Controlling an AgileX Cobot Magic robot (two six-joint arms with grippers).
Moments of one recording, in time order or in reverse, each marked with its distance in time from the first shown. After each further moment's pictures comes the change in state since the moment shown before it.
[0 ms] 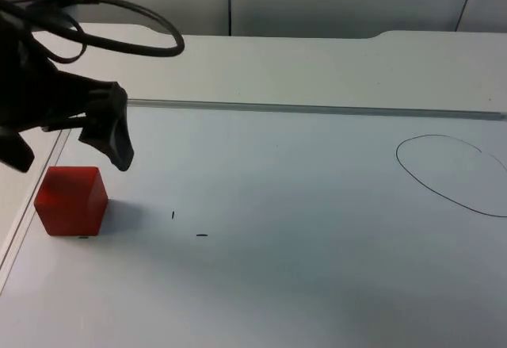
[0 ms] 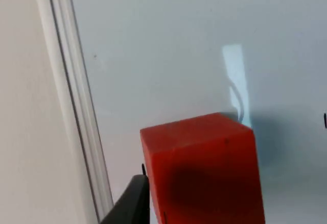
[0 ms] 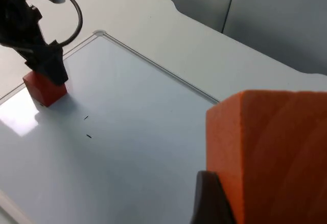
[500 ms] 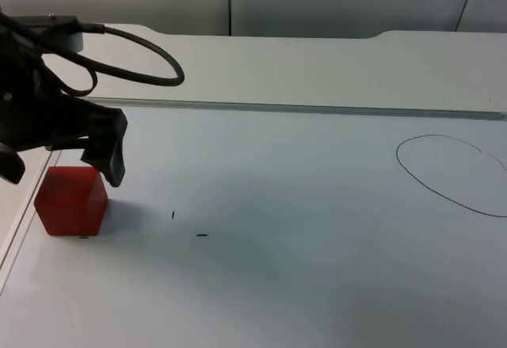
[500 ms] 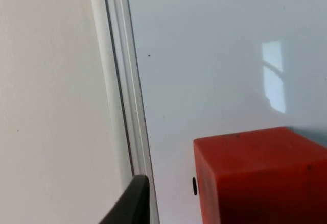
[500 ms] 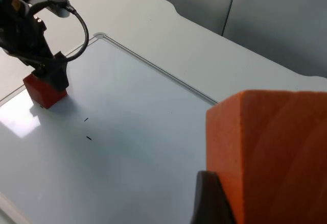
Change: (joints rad) right arm 0.000 0.000 0.000 0.000 -0.006 -0.002; left arm -0.010 0.075 -0.004 0.155 -0.059 -0.155
